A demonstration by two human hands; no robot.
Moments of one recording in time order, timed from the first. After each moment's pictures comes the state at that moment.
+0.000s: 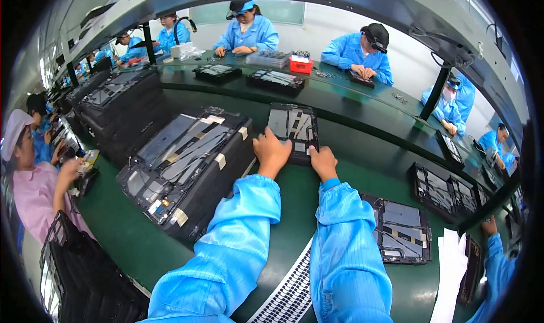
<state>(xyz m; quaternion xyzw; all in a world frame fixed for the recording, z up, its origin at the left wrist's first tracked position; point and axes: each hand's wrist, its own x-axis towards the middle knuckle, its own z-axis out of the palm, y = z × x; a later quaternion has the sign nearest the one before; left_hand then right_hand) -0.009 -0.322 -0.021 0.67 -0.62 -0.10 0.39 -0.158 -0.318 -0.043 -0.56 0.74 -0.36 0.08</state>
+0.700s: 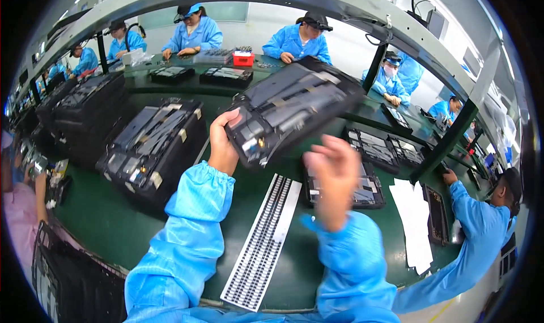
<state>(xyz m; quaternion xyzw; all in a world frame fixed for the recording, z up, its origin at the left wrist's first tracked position) 0.013 -0.211 0.063 0.09 -0.22 -0.80 0.55 -0.124 -0.050 0.094 -0.49 0.40 -0.76 0.15</state>
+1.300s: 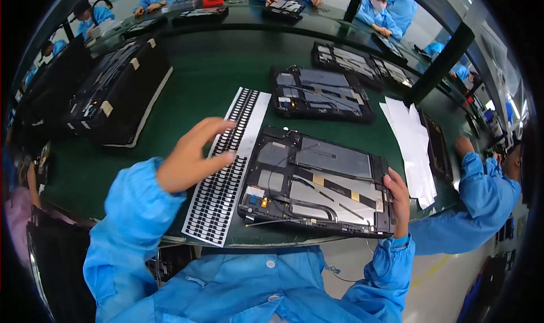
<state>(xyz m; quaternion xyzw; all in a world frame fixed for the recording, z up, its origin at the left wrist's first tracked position) 0.042 -0.044 0.034 0.25 -0.84 -0.40 0.26 -0.284 0.171 0.006 -0.23 0.60 -0.68 0.35</state>
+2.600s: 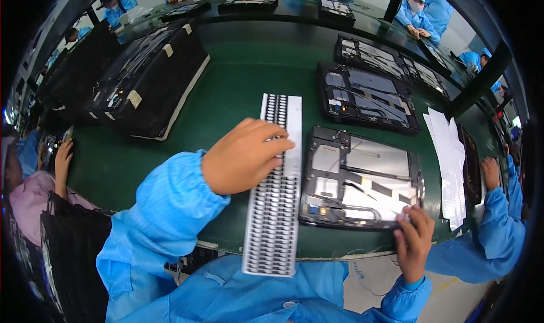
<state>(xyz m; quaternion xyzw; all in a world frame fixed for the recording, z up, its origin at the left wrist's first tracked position) 0.038 -0.054 0.028 0.12 -0.96 -0.12 0.24 -0.233 0.196 0.021 -0.68 0.70 -0.22 -0.06</state>
